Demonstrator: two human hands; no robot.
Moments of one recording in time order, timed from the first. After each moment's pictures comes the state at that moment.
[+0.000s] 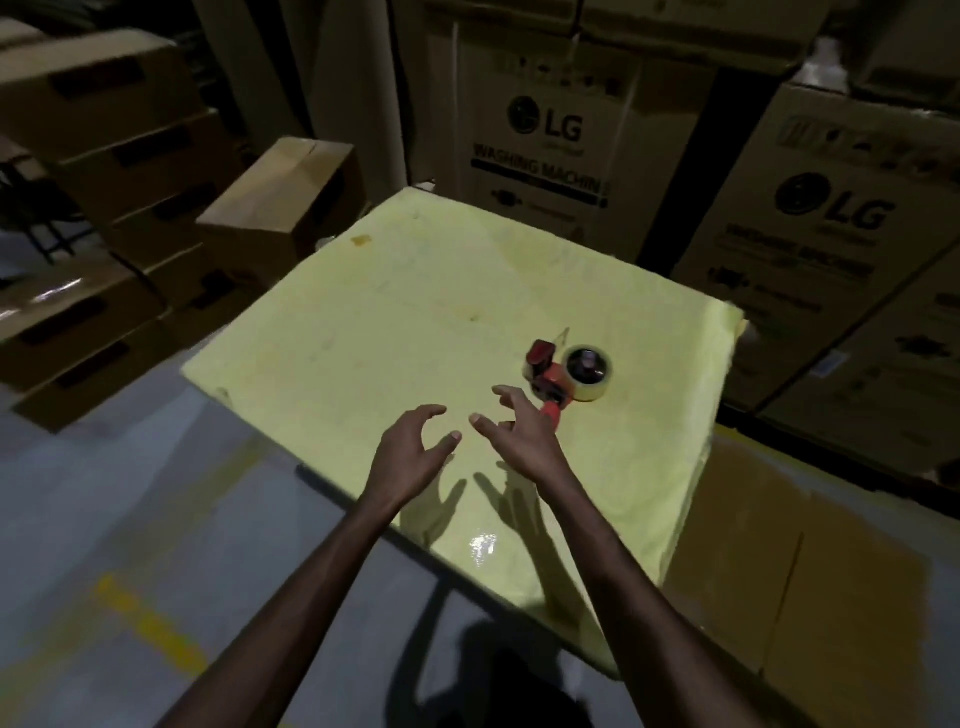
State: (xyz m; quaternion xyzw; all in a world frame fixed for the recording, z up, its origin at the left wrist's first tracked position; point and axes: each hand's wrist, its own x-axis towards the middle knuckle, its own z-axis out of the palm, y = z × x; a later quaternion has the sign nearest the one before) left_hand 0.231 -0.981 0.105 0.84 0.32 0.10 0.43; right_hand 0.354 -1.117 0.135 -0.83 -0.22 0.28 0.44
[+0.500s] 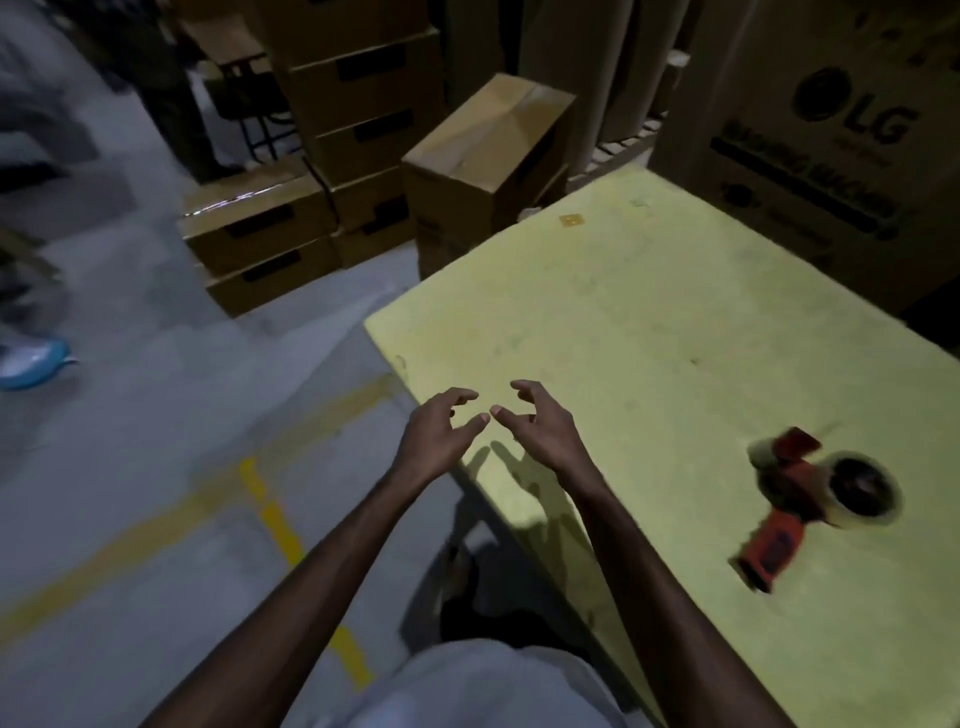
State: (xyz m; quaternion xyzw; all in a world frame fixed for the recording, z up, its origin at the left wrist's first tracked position) left_hand 0.140 -0.757 0.079 0.76 0.45 0.13 0.45; right_hand 0.294 -0.844 0.083 -0.77 -0.33 0.39 0.37
